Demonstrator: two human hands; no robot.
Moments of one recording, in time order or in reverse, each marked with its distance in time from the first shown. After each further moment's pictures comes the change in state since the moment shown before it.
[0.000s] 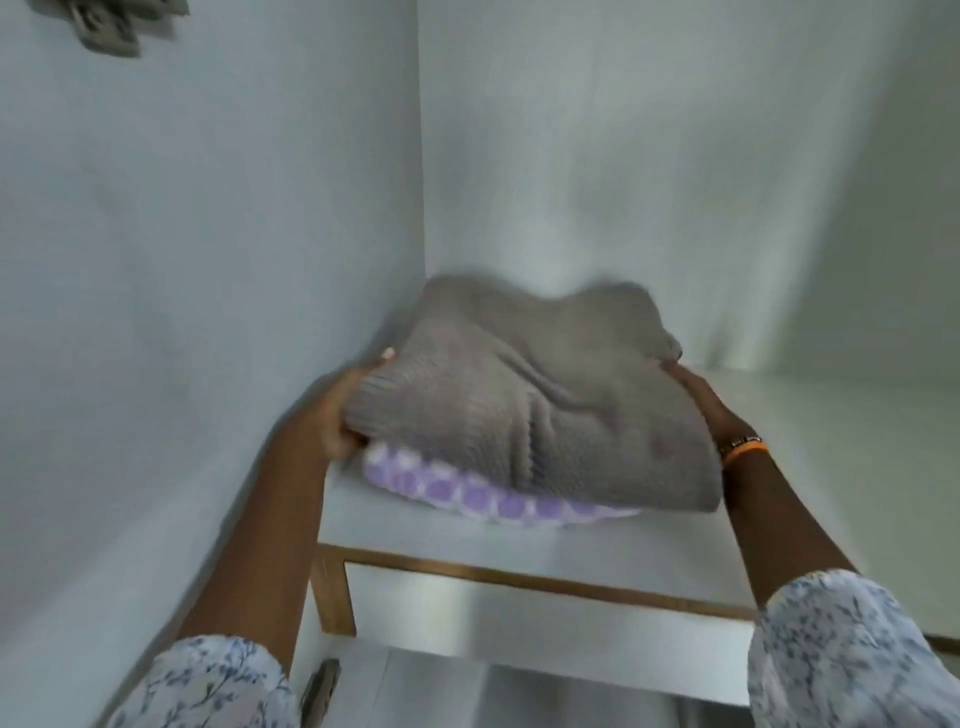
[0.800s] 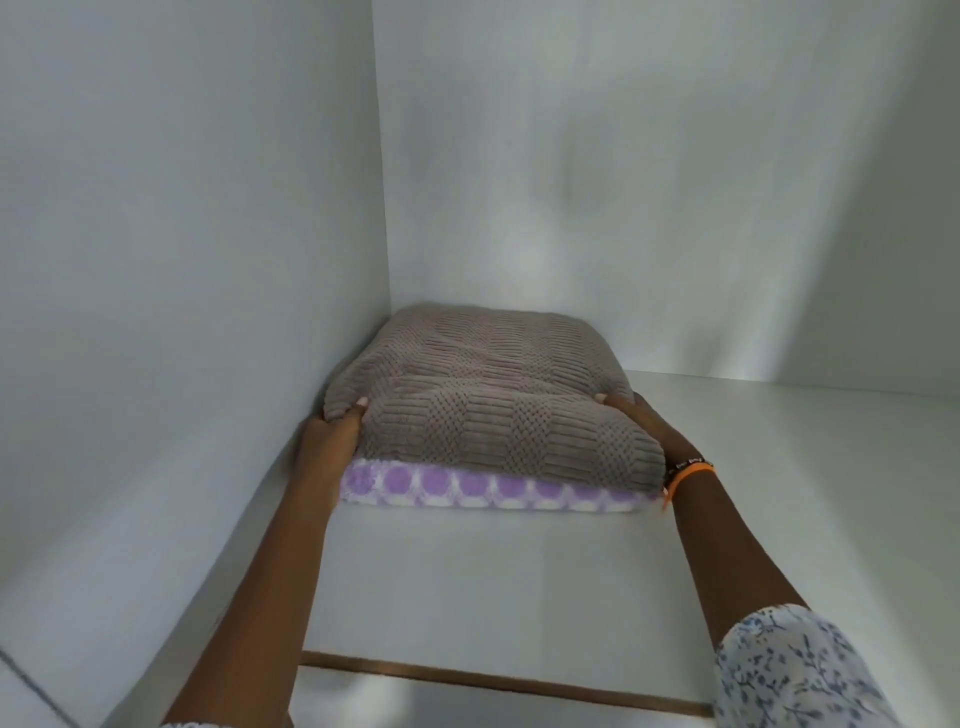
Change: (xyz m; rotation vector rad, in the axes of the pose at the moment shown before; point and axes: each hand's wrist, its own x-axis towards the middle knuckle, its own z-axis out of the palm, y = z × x) left_hand 0.097 -0.033 0.009 0.379 0.548 0.110; right_hand 0.091 0.027 0.012 -0.164 0.160 0.091
